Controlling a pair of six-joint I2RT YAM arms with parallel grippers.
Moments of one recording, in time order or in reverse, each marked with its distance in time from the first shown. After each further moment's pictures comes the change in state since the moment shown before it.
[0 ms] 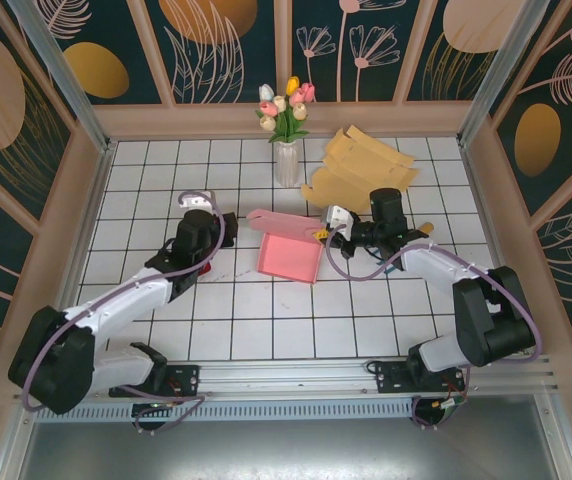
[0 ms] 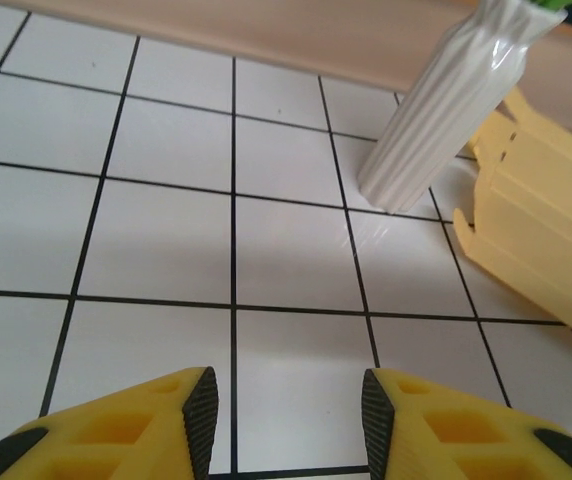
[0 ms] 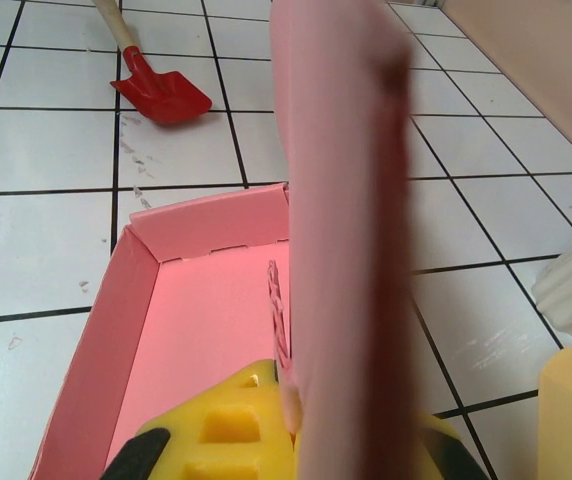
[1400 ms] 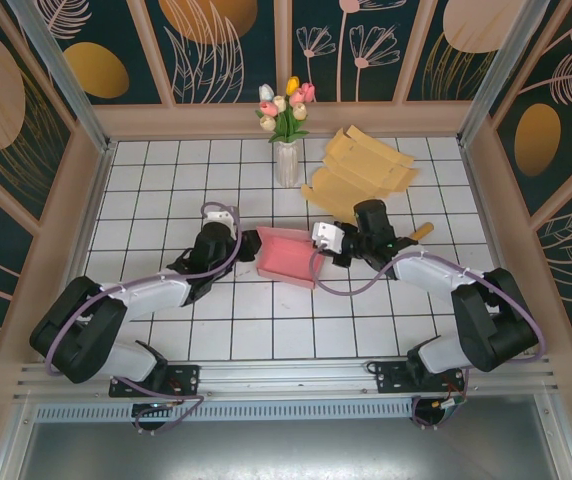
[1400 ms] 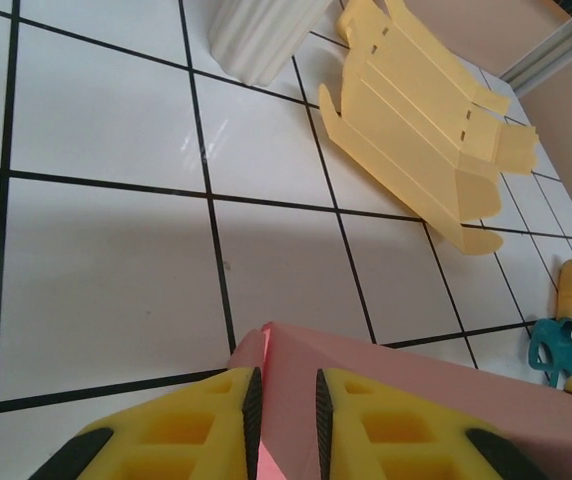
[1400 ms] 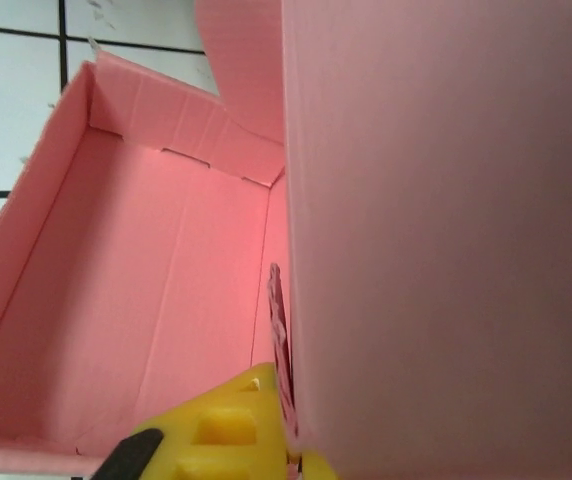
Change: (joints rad) left arm -0.092 0.159 -0.099 0.275 0.256 -0.194; right arm 0.129 -0.017 -0.035 -0.077 0.336 -0.137
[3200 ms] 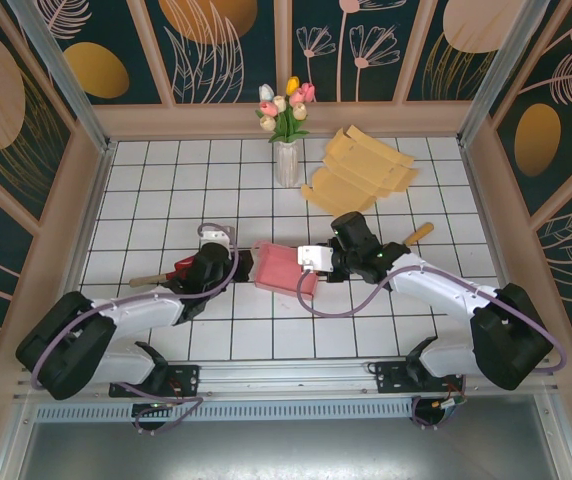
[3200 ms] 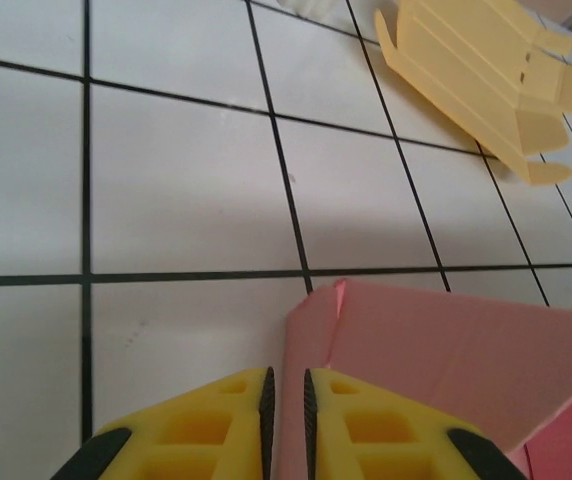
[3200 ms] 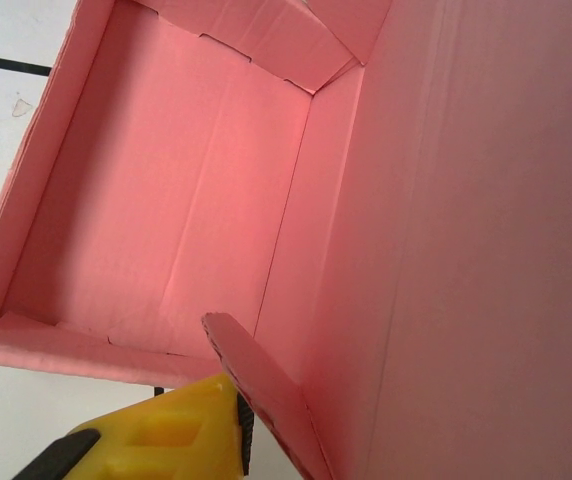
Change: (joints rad) left arm -0.055 -0.087 -0.139 -0.032 -0.091 0.023; right arm 0.206 -0.106 0.047 -0.291 0.328 -0.119
